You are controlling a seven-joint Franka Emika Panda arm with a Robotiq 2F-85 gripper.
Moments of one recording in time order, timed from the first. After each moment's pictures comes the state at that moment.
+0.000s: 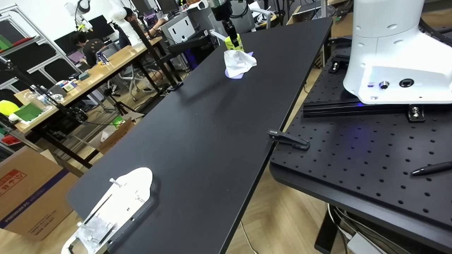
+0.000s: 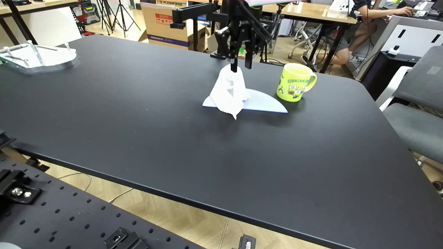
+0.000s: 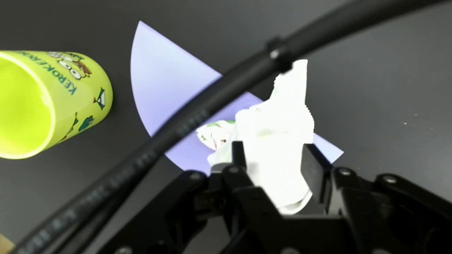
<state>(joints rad) -0.19 0.28 -0.04 -2.23 -0.12 2.58 -1.02</state>
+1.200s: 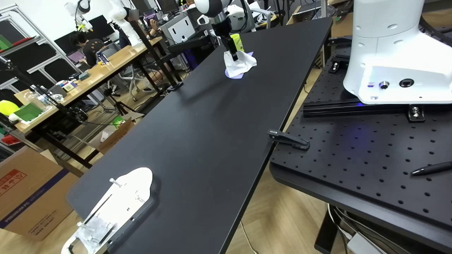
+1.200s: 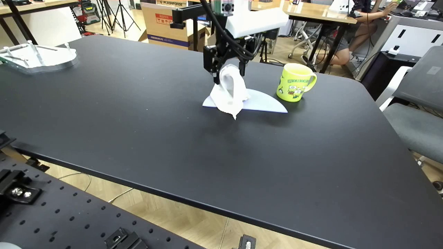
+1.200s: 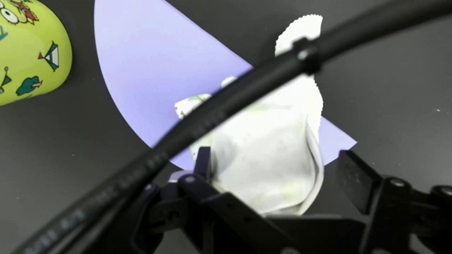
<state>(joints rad) -0.19 0.39 0.00 -2.24 -0.12 2.73 -1.03</state>
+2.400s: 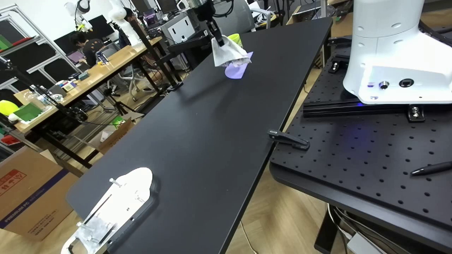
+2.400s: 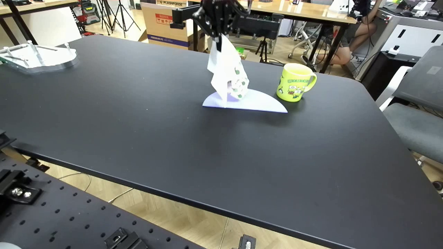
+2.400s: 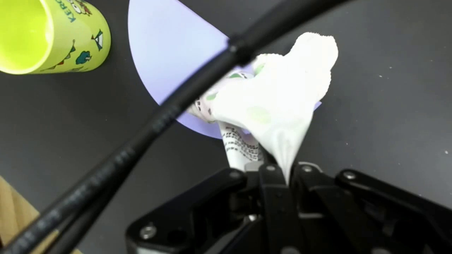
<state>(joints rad) -0.08 0.22 -0.01 -2.21 -0.25 2.48 -0.82</state>
